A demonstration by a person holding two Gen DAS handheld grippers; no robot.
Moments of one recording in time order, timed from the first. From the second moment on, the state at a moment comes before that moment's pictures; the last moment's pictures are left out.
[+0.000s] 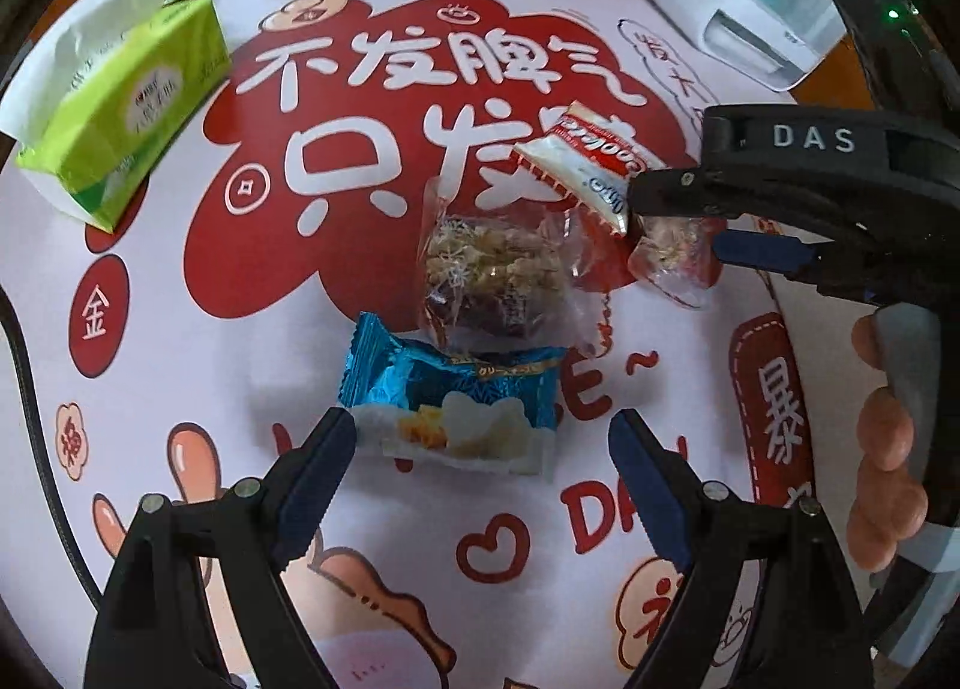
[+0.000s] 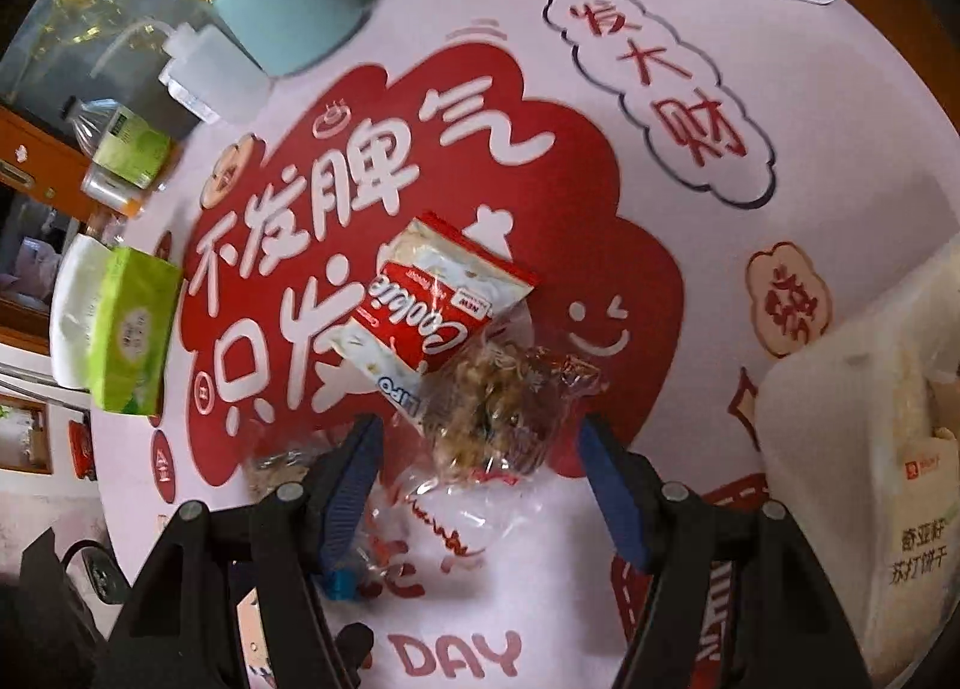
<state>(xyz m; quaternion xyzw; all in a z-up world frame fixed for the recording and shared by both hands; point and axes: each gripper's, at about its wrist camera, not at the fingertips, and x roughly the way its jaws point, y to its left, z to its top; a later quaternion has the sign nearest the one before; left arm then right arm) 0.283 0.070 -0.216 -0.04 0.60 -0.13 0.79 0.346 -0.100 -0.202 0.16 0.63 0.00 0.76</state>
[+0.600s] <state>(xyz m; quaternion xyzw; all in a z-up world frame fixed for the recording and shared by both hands) 0.277 0.092 -0.214 -0.04 0.58 -0.11 0.81 0.329 -0.086 -0.207 0.08 0.62 0.00 0.78</state>
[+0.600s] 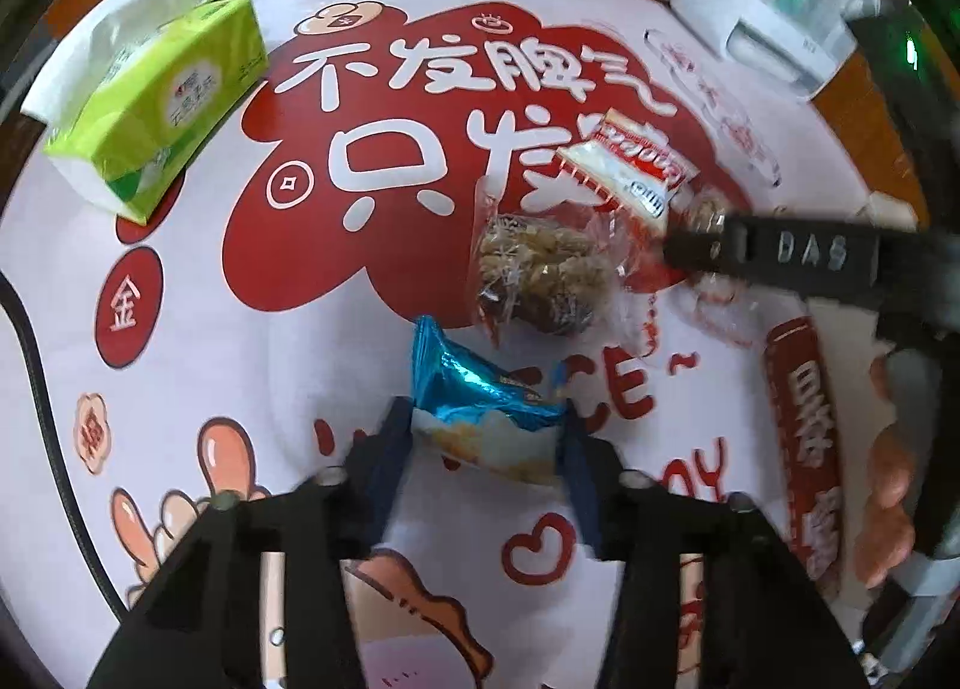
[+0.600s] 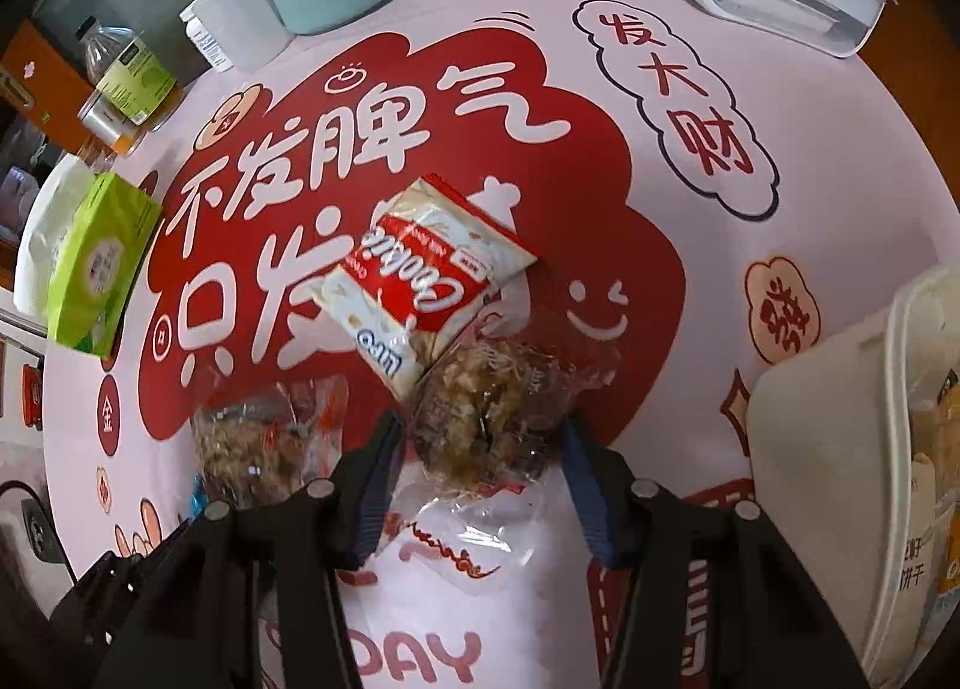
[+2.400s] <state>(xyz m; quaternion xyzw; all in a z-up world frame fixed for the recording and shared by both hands) 0.142 -0.188 0.054 0.08 0.37 -0.29 0.88 0.085 -0.301 0.010 0.12 0.40 -0.05 0.91</state>
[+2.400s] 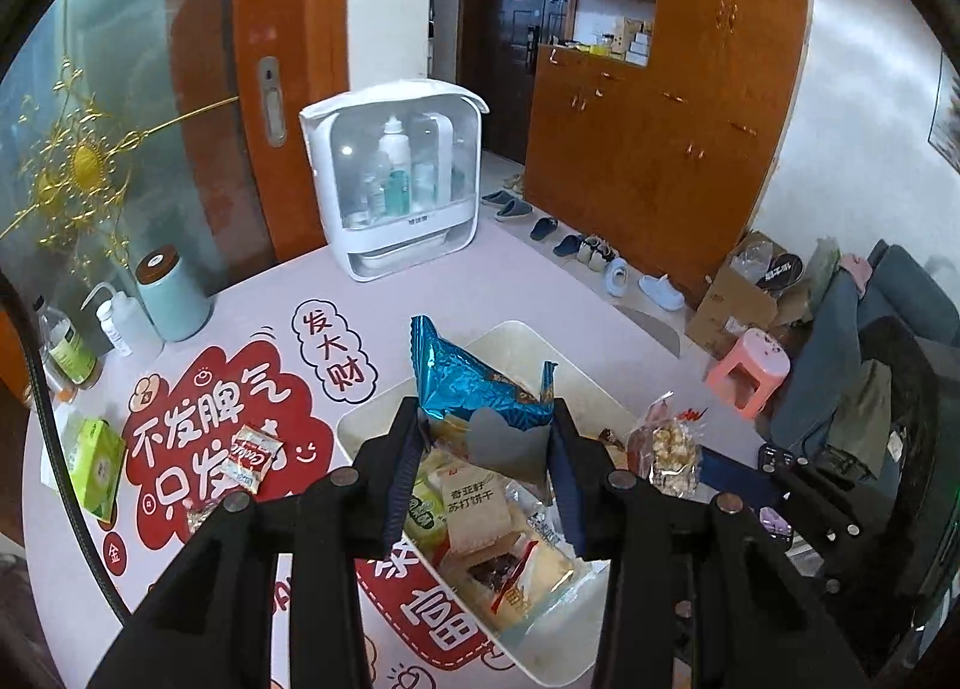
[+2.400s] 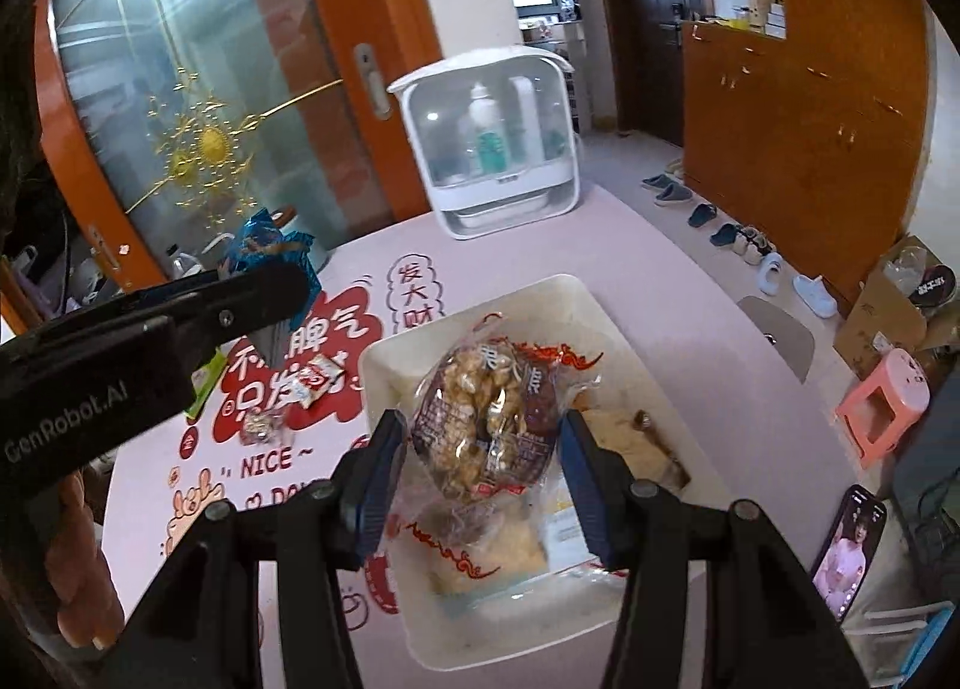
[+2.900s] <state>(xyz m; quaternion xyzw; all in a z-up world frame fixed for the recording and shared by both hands) 0.155 -0.218 0.018 0.12 0.38 -0.26 0.88 0.100 -0.328 -0.032 0.12 0.47 -0.08 0.87</state>
